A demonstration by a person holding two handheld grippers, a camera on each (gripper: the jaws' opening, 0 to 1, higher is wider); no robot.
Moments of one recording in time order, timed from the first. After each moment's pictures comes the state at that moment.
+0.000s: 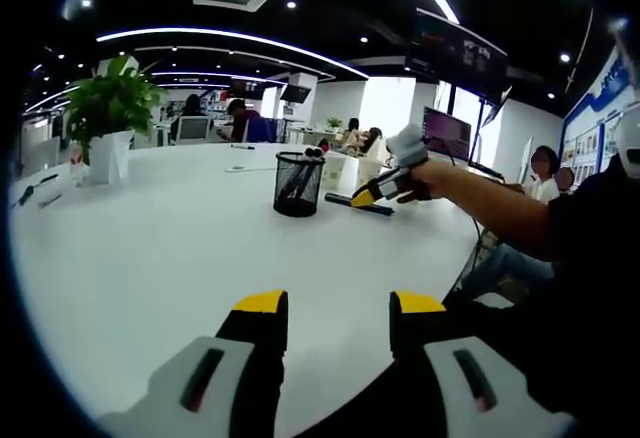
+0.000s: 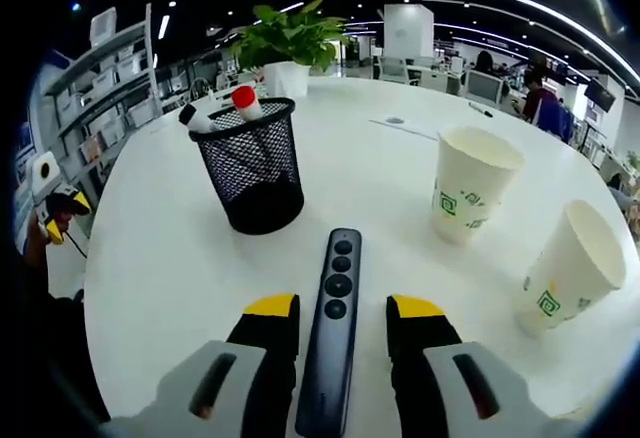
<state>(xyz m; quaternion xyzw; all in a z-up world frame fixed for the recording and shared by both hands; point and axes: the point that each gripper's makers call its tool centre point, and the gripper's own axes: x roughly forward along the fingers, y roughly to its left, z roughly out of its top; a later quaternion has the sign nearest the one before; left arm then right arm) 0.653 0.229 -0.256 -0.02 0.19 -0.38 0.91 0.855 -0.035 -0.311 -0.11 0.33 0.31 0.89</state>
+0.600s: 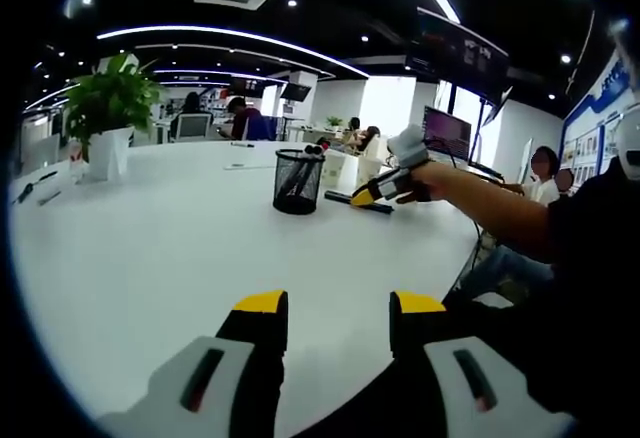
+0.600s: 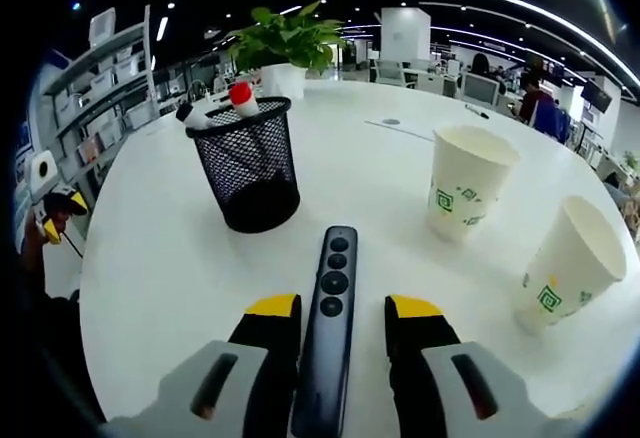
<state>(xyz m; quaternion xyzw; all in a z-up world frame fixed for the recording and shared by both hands) 0.654 0.229 -0.260 -0.02 0.20 -0.37 0.91 0.853 -0.034 -0.315 -0.11 0.32 0.31 0.89</state>
